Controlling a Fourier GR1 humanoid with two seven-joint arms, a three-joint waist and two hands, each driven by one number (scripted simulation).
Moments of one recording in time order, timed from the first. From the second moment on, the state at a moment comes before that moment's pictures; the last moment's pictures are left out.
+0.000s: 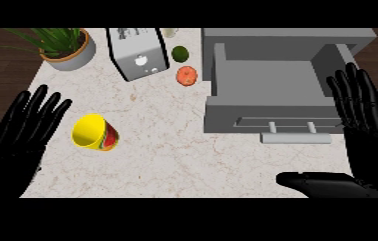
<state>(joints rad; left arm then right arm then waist) 0.09 0.20 0.11 -2.01 0.48 -0.36 0.05 -0.01 -0.14 0.00 -2.07 0.03 0.03 0.04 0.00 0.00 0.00</state>
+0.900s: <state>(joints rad) 0.05 0.25 0.28 -1.55 0.37 -0.51 -0.14 -0.04 -0.14 -0.04 -1.99 0.04 0.08 -0.02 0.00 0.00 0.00</state>
